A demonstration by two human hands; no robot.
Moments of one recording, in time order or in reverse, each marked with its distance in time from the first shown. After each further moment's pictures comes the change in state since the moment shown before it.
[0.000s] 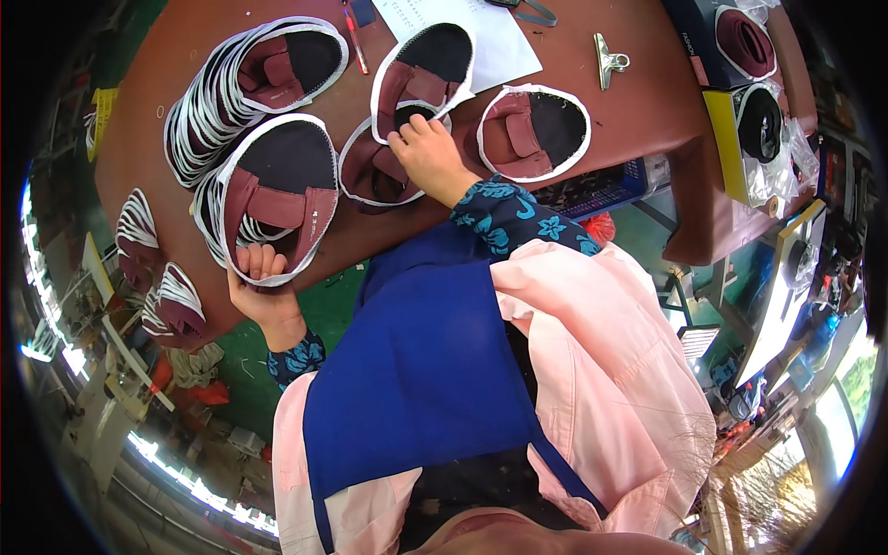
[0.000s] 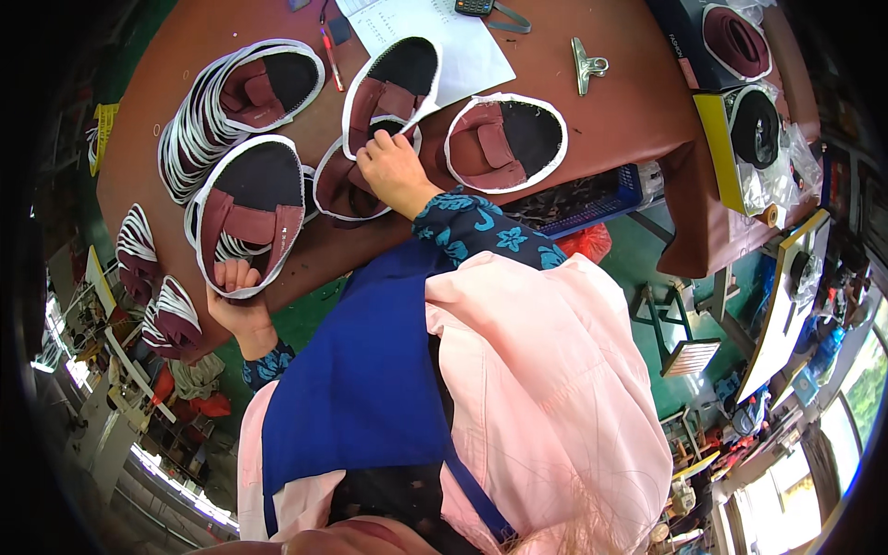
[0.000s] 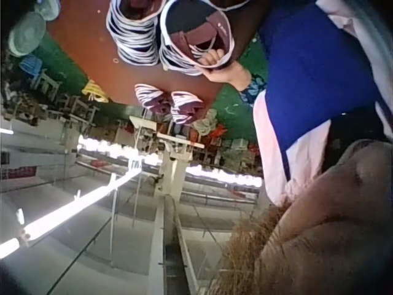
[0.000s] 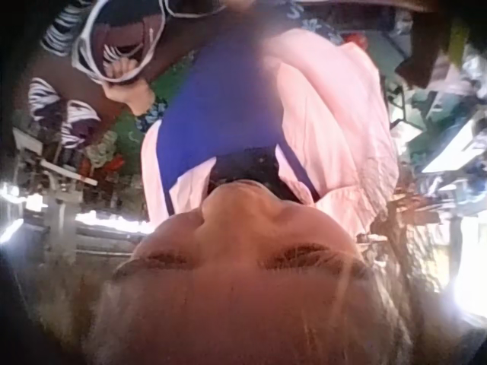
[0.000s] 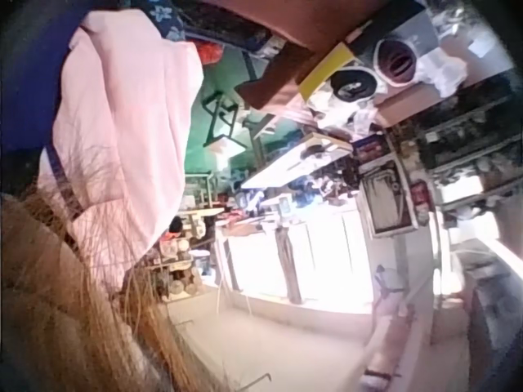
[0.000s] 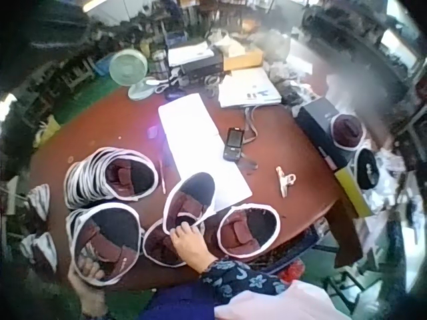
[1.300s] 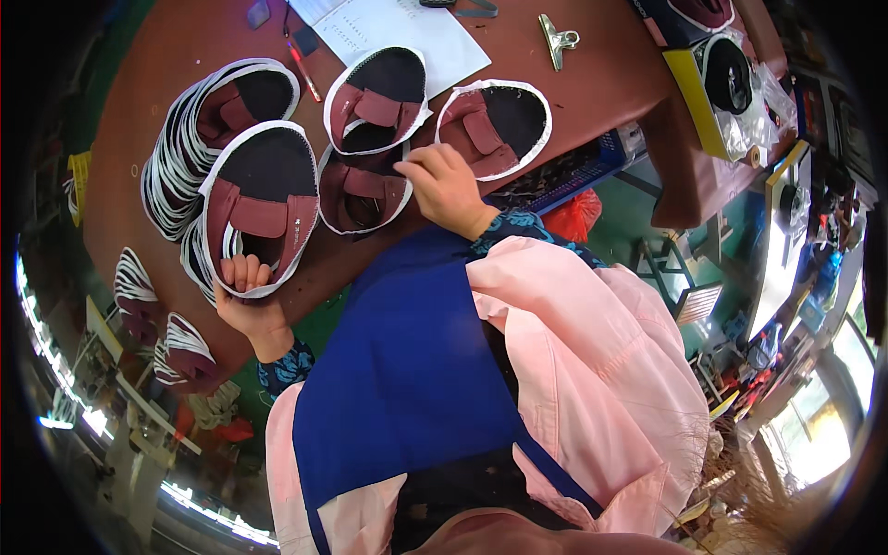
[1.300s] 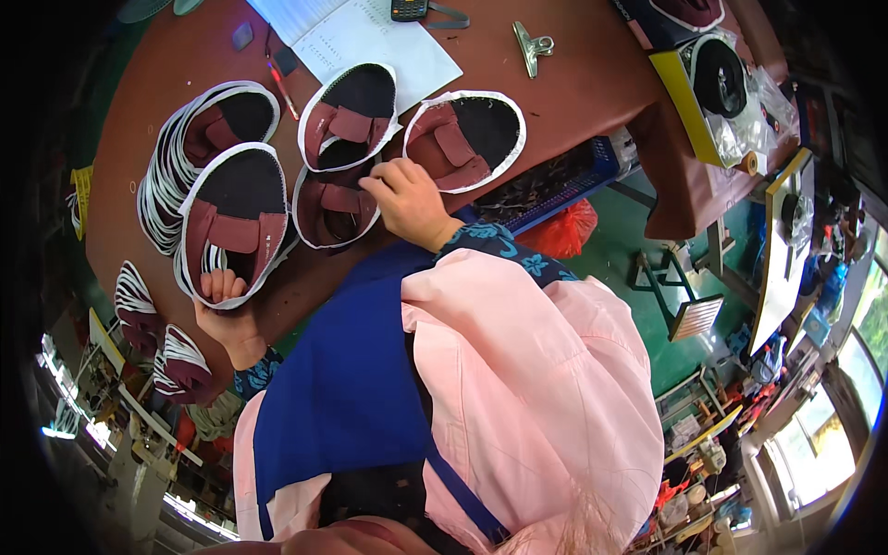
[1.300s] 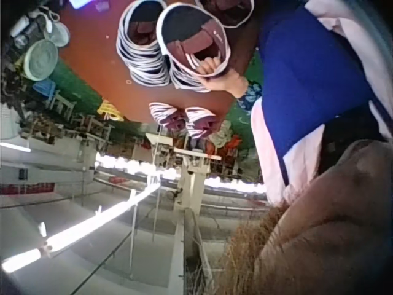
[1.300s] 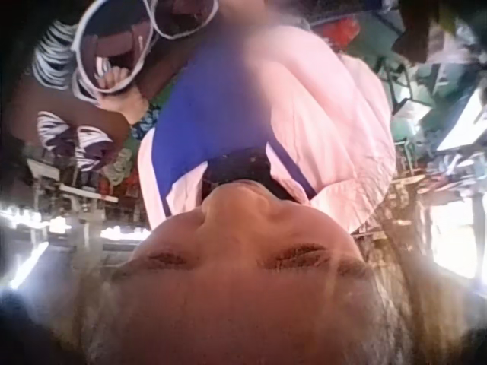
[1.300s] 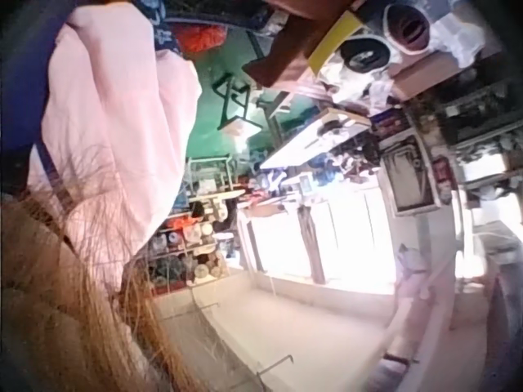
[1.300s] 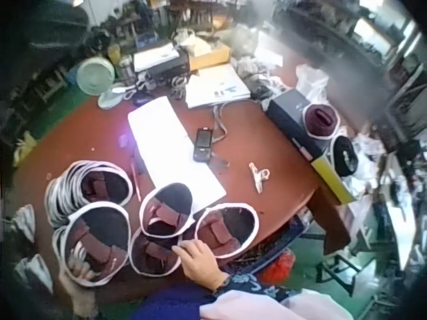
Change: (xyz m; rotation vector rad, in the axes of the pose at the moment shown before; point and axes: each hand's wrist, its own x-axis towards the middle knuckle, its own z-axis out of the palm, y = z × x) left_hand 0.041 -0.007 0.014 0.017 -0.134 -0.145; right_hand -0.059 0.011 -0.062 0.319 0.264 0.173
